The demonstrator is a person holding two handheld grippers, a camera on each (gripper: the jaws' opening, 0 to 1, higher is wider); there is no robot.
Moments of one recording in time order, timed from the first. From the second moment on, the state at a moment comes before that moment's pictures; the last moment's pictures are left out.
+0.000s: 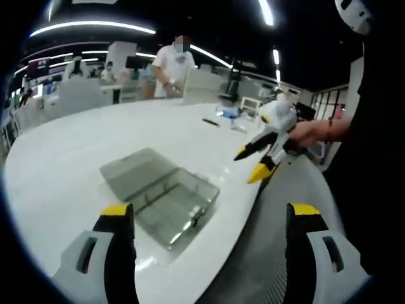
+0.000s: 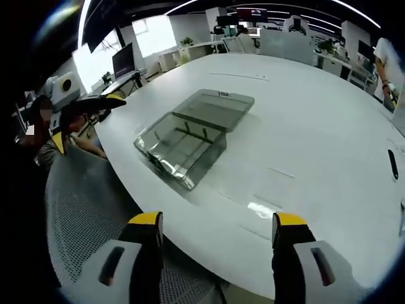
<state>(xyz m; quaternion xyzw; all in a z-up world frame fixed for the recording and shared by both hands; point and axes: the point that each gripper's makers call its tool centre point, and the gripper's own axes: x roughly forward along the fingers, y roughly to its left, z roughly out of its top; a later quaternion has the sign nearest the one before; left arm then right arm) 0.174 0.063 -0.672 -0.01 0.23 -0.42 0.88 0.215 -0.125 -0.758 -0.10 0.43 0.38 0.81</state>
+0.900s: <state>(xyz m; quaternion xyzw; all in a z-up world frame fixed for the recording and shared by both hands) 0.174 0.057 -0.683 0.00 0.24 -0.43 0.87 0.230 -0.144 -0.777 -0.11 0.46 0.32 0.82</state>
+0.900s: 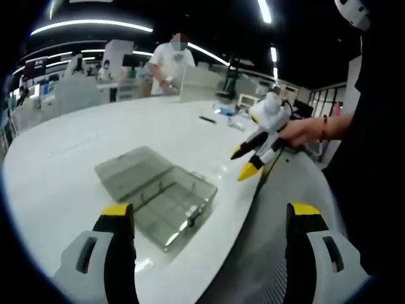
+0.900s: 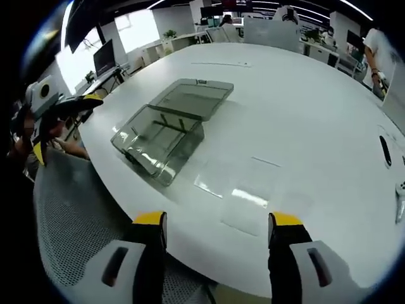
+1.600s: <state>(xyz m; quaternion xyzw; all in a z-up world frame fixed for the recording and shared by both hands) 0.173 0.055 -0.685 0.00 0.25 -0.43 0.87 0.242 -0.151 -0.793 -0.10 0.49 0.29 0.82</state>
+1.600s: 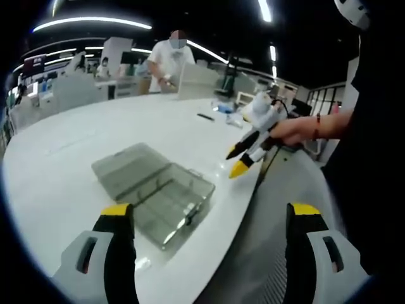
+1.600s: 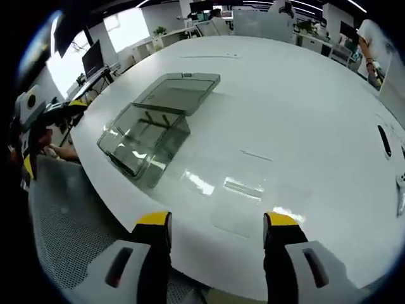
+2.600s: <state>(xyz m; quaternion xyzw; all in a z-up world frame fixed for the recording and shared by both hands) 0.175 0.048 -0.679 -0.01 0.25 -0.45 0.86 0.253 -0.154 -0.806 -0.13 0.52 0.27 0.80</state>
